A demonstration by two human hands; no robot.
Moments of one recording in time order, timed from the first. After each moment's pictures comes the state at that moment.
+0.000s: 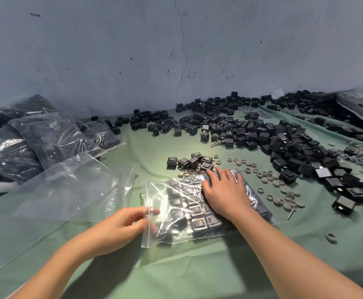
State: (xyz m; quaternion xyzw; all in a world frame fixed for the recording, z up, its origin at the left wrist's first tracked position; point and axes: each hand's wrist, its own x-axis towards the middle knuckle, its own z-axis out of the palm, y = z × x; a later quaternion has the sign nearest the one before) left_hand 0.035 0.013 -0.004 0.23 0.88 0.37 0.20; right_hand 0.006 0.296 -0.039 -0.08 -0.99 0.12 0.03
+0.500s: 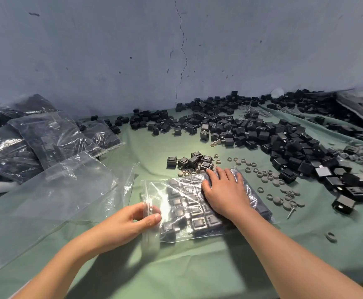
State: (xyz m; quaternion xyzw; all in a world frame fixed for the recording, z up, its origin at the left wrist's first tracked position) left_hand 0.025 0.014 -0.016 0.21 0.87 0.41 0.19; right_hand 0.007 0.295 -0.040 -0.08 -0.99 0.12 0.03
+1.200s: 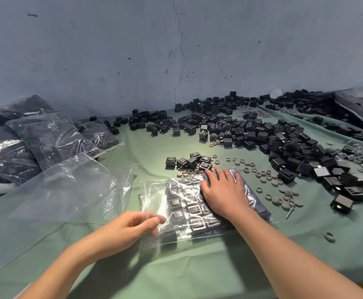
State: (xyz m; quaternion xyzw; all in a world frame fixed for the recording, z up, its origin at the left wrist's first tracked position) left_hand 0.033 0.019 -0.017 0.23 0.84 0.43 0.22; right_hand 0.006 0.296 -0.042 -0.08 -0.99 0.12 0.04
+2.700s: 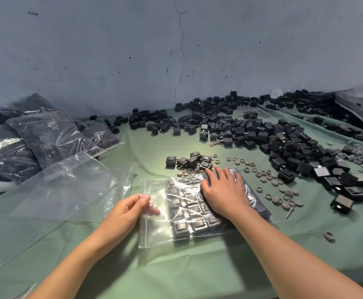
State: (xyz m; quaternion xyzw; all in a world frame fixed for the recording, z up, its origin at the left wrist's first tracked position) left_hand 0.024 0.030 -0.025 0.14 0.80 0.58 0.09; right_hand 0.006 0.296 -0.040 -0.08 -0.99 0.12 0.04
